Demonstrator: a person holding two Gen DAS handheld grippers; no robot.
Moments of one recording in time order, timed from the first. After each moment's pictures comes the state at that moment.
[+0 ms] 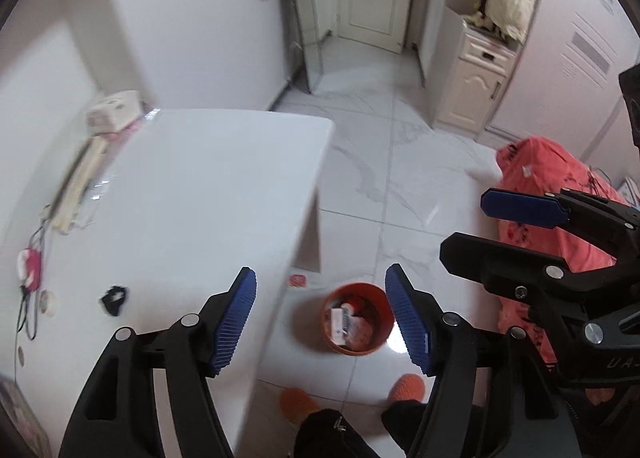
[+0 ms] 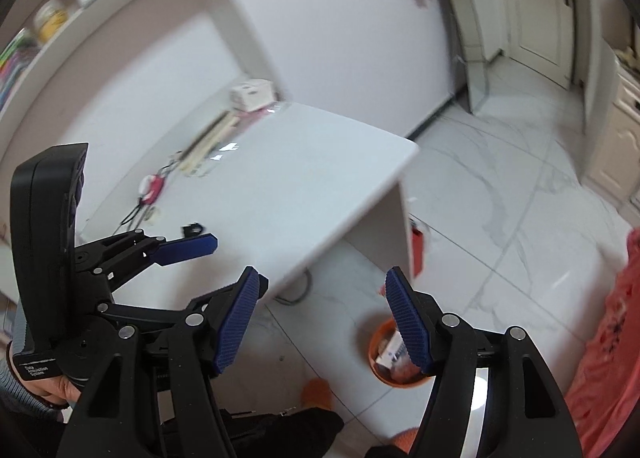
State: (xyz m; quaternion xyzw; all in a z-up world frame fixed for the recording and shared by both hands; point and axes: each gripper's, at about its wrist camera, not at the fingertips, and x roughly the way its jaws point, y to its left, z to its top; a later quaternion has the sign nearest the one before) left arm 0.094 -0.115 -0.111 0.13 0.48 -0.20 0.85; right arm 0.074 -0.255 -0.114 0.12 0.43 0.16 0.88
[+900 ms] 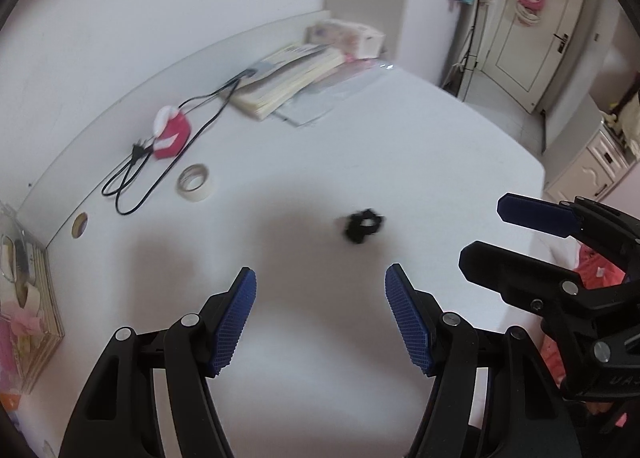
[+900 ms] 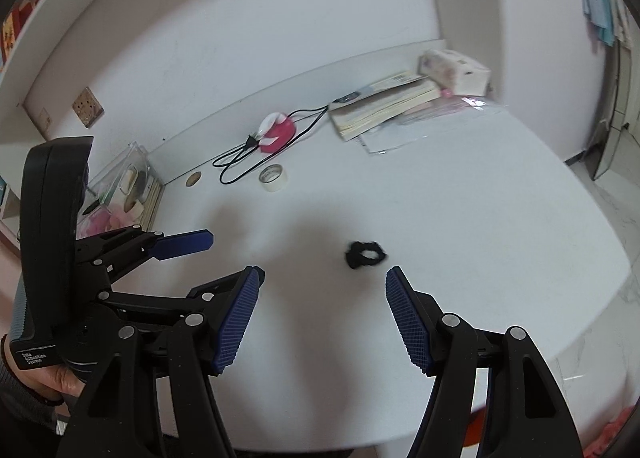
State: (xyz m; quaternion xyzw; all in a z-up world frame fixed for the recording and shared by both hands) left arm 0.112 0.141 -0.113 0.00 0.51 0.00 0.86; right arm 0.166 0.034 -0.132 0.00 0.45 0.34 0.82
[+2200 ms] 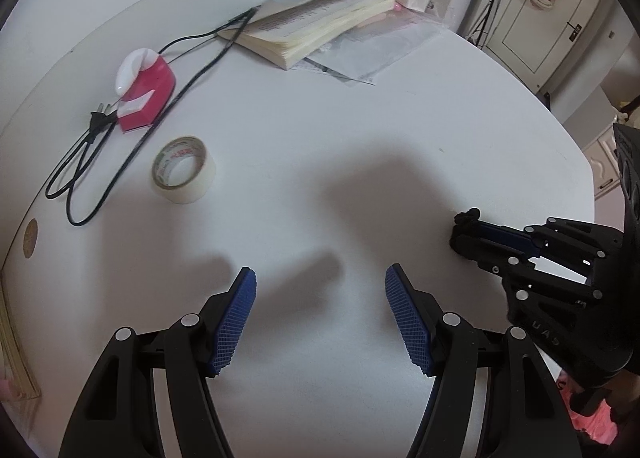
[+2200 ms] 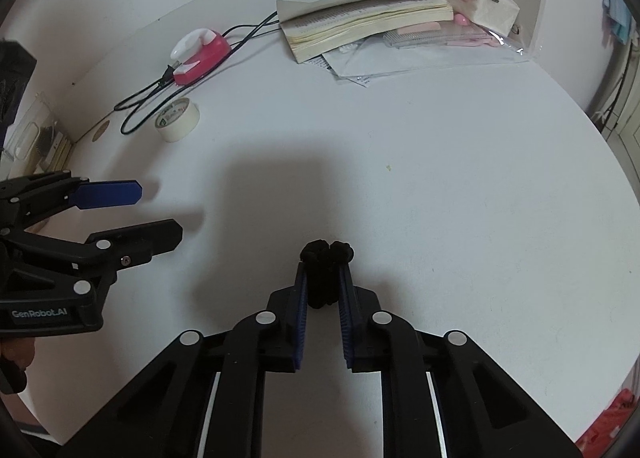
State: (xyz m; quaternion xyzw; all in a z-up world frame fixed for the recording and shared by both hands) left arm 0.192 0.207 -0.194 -0.02 0.56 -0.02 0.83; right arm 0.254 0.090 -0.255 -0.07 0.52 0.28 0.80
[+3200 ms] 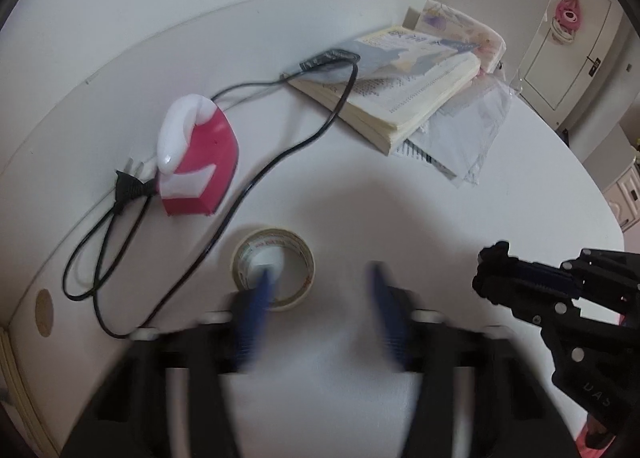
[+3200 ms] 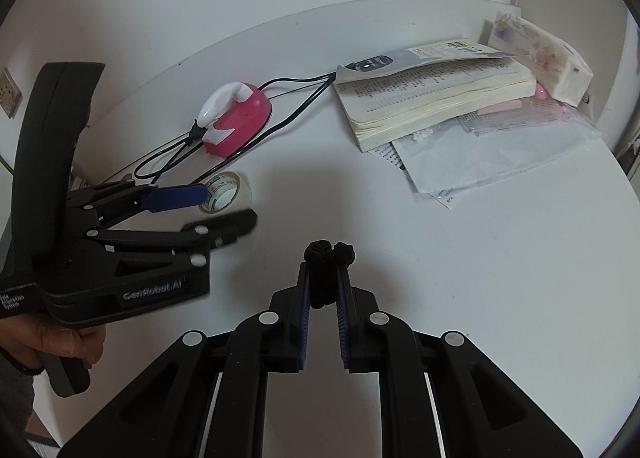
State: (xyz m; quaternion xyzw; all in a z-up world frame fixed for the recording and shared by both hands) left arm 0.267 0.283 -0.195 -0.04 0.53 0.01 0.85; right arm 0.307 0.170 -0.229 -0.06 0.49 0.33 0.80
